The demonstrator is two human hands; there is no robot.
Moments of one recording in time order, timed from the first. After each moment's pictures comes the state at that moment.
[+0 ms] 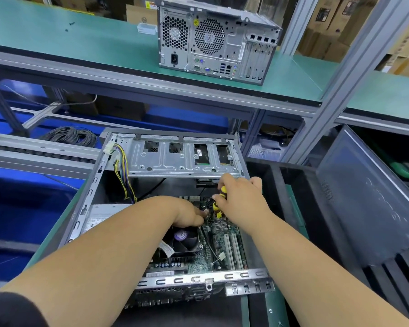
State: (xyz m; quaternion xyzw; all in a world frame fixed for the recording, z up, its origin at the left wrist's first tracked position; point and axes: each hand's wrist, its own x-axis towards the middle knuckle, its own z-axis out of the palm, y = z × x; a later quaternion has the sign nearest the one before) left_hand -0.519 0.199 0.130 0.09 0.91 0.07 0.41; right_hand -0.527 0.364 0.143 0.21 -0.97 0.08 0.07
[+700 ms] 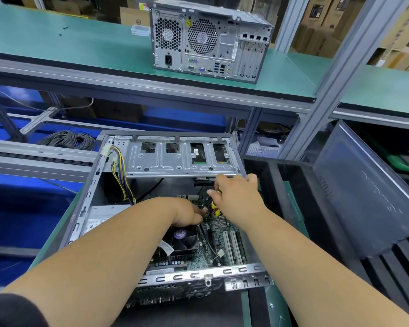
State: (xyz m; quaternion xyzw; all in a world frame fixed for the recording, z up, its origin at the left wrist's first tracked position) left_hand -0.518 0.198 0.123 0.08 0.92 0.09 0.37; right_hand -0.525 0.362 0.139 0.21 -0.97 0.04 0.09
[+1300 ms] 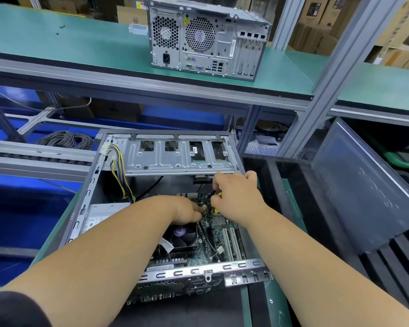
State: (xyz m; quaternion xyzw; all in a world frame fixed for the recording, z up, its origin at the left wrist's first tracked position) left_hand -0.515 0.198 0.125 0.08 0.92 0.10 0.37; right_hand -0.523 0.366 0.143 0.23 -0.97 0.07 0.07
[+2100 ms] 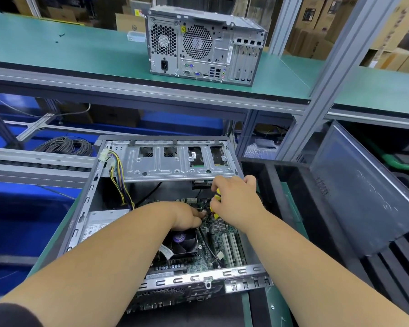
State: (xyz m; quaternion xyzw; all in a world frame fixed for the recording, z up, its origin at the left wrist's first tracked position) left_hand -0.514 0.200 0.127 0.08 0.92 0.11 0.37; right_hand -0.524 0.364 0.142 0.22 -0.97 0.08 0.07
